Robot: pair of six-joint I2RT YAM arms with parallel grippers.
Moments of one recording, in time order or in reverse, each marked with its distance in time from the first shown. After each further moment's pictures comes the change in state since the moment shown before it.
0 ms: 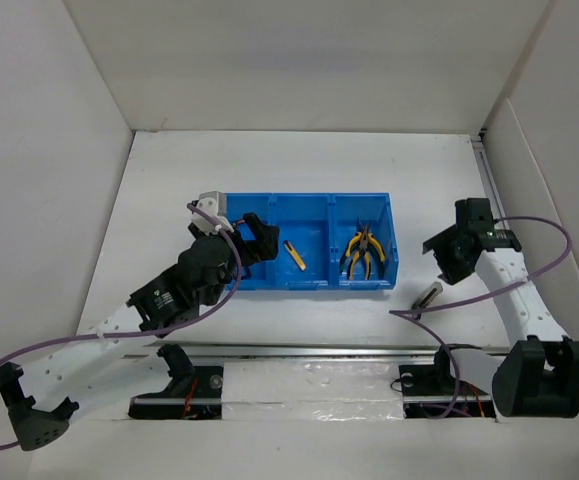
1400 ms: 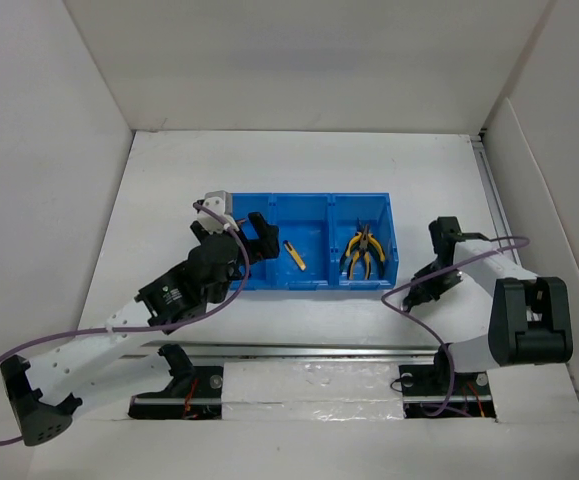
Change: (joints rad) left arm 0.000 0.052 0.000 -0.003 -0.054 0.023; right arm 0.049 0.293 -0.181 0.059 -0.074 0.027
